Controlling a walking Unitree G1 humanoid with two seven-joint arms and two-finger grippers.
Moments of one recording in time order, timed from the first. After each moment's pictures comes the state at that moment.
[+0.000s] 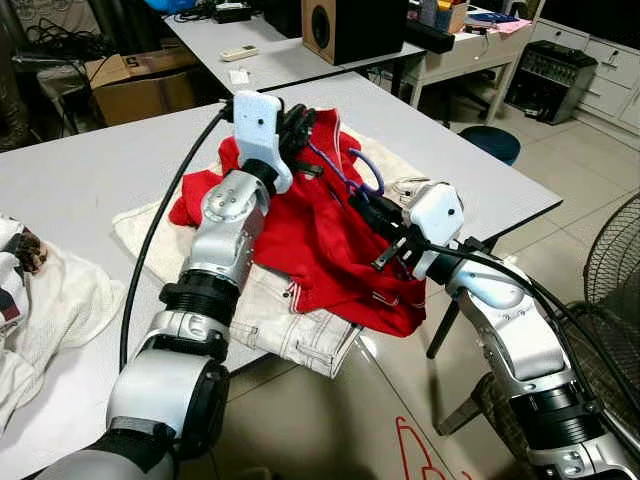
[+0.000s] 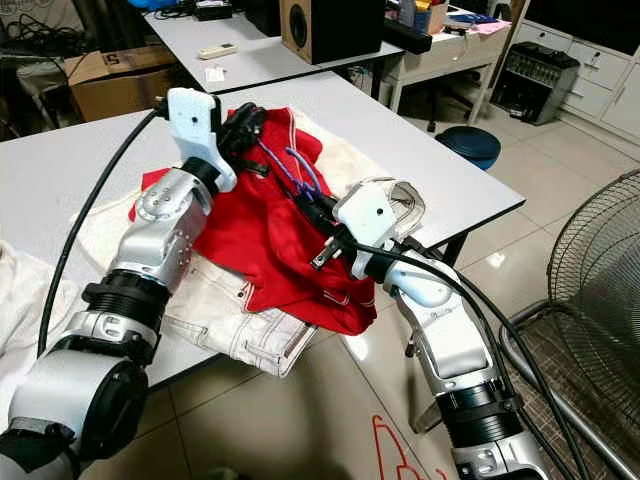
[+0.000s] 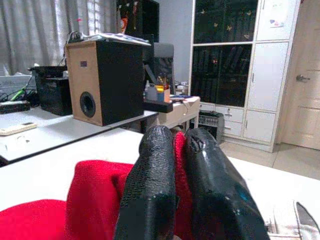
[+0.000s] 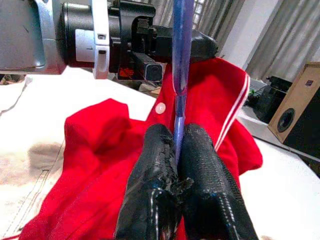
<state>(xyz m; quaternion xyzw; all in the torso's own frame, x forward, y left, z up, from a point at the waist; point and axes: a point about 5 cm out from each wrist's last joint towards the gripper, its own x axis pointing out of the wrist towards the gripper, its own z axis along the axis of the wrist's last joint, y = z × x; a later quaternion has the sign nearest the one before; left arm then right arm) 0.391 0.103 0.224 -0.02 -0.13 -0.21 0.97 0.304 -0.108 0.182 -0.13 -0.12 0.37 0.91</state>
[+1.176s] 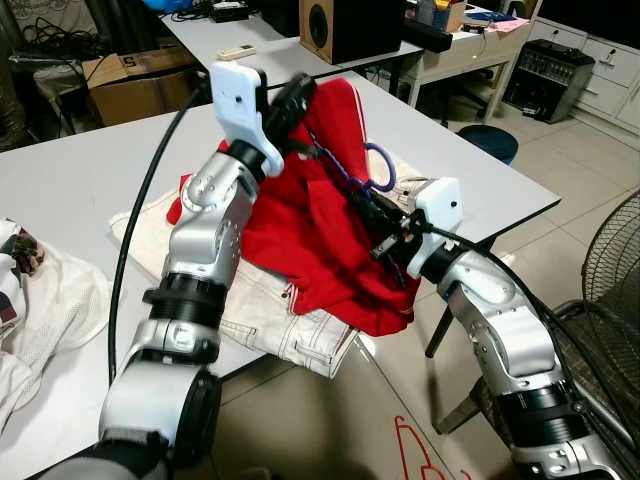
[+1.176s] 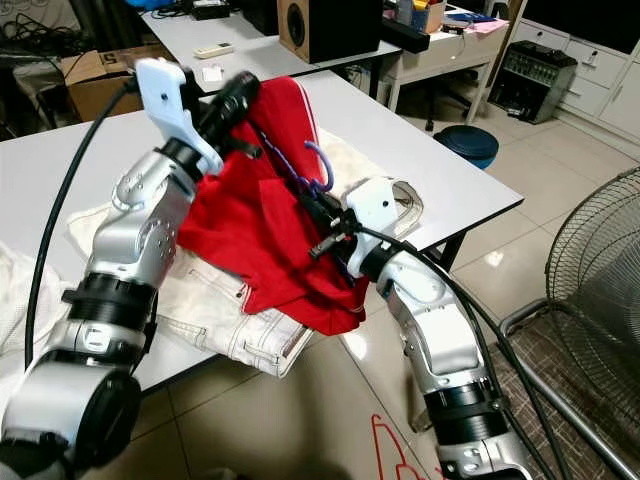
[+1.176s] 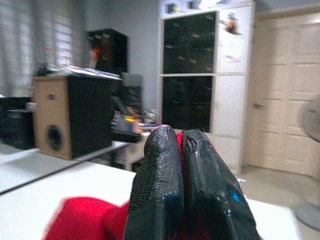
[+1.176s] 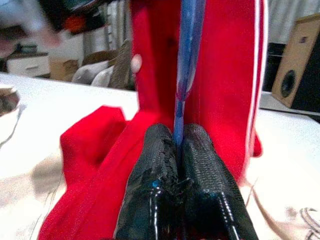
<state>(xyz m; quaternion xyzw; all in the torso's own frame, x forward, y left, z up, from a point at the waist) 0.371 0.101 0.254 -0.04 -0.19 -0.29 0.94 0.312 -0.106 0.179 -0.03 -0.08 0.33 0.94</state>
